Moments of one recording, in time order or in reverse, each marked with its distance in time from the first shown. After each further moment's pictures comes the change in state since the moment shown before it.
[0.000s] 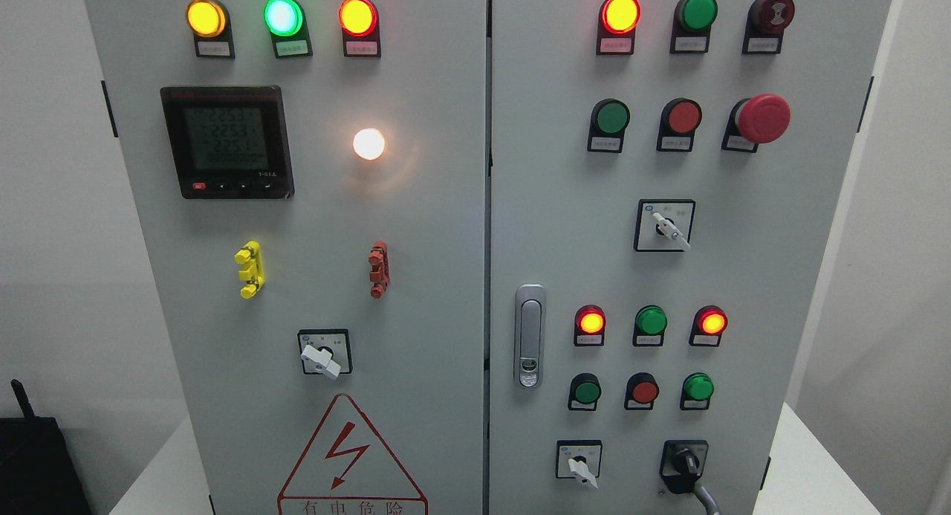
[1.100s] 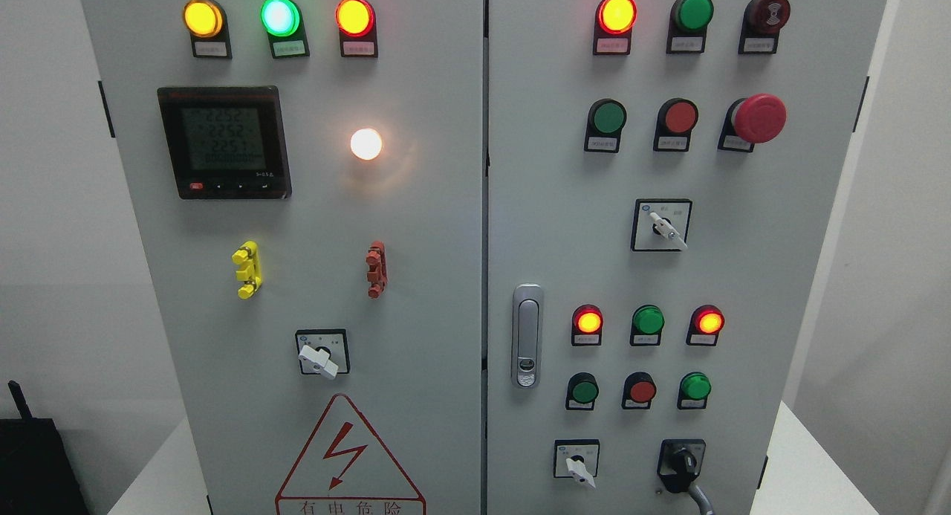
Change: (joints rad) left arm 0.000 0.000 0.000 0.000 0.000 0.000 0.000; right arm -0.009 0.006 0.024 -0.001 0.003 0.008 -0.010
